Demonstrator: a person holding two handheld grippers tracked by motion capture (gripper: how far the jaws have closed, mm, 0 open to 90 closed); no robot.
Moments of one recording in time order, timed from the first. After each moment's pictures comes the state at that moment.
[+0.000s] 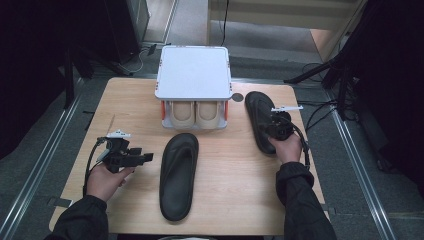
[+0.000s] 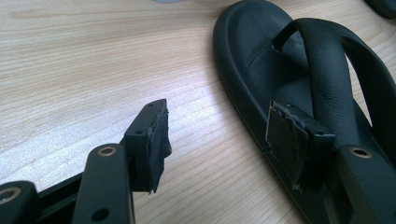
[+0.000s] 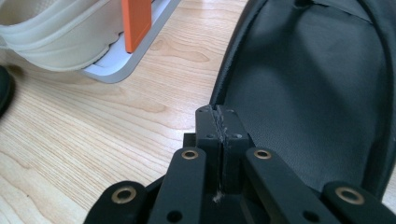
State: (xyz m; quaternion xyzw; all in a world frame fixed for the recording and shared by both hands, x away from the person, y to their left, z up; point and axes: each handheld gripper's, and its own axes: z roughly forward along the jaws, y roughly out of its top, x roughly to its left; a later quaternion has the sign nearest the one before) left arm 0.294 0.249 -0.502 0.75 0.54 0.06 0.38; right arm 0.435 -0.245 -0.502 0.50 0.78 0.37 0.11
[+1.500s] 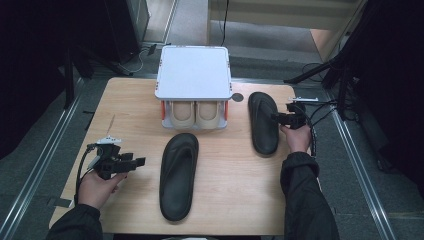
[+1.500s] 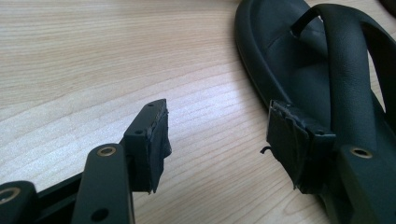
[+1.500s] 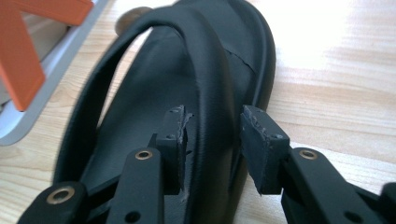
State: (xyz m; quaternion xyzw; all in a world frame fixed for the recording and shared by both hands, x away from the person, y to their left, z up) left arm 0.274 0.266 -0.505 0.73 0.57 0.07 0.37; right arm 0.478 -0.291 -0.504 0.58 0.72 0.36 0.15
